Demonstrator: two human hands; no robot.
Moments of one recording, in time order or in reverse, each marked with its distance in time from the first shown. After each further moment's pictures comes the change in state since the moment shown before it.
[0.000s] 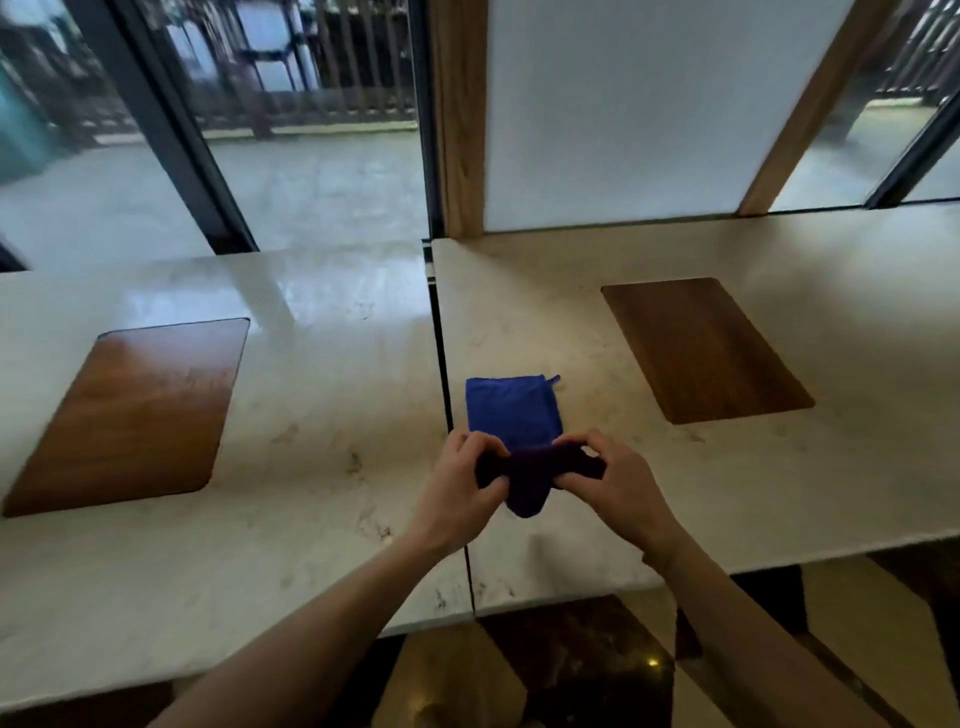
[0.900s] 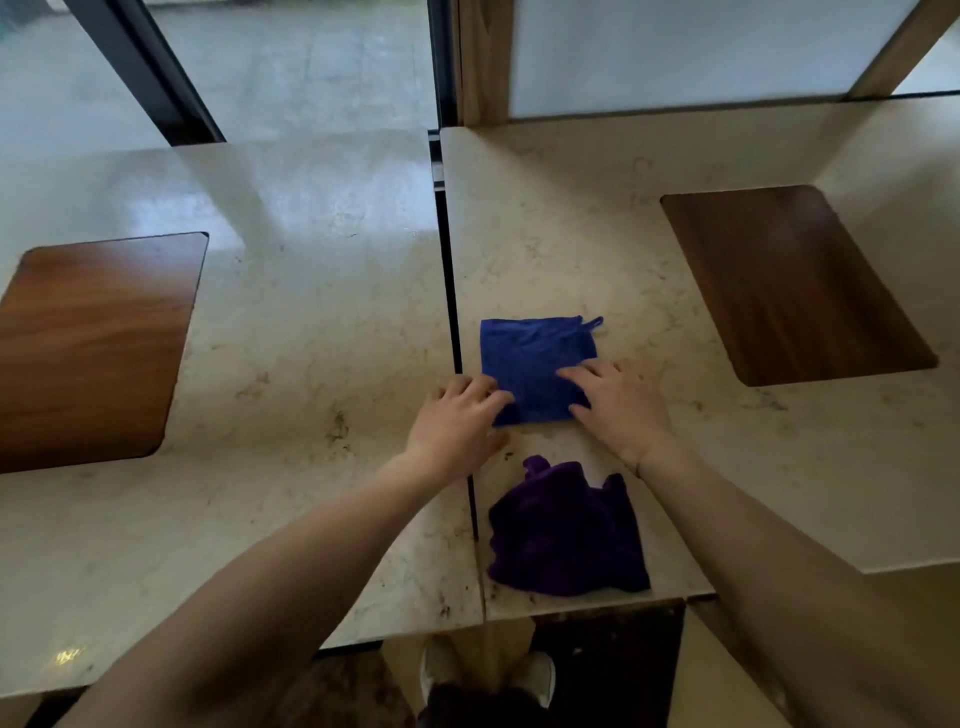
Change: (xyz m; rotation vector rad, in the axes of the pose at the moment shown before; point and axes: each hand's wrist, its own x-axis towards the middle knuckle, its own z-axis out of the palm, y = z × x) left_hand 0.092 -0.117 0.018 0.857 -0.264 0.071; right_hand 0.130 0.089 0.056 -0.740 -0.186 -0.013
